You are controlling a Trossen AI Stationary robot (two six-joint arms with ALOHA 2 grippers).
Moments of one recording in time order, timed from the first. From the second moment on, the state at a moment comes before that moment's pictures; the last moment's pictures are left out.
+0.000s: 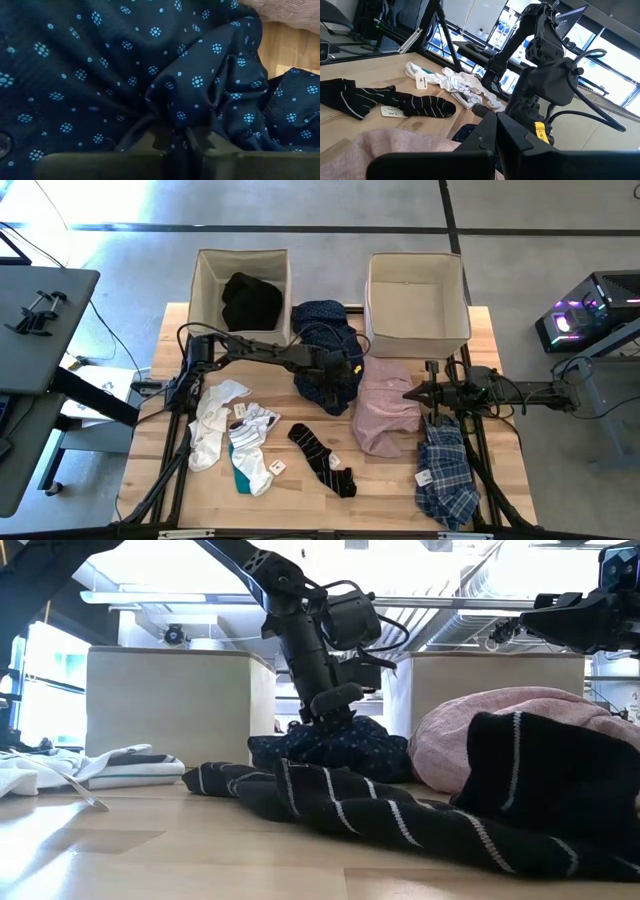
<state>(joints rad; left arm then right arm) 0.14 2.15 1.52 -0.55 -0.03 0.02 0.00 0.03 0.01 0.02 -0.12 -0.50</state>
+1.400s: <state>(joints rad) 0.14 1.82 1.52 -0.53 0.00 0.09 0.00 0.03 0.01 0.02 -0.12 -0.50</state>
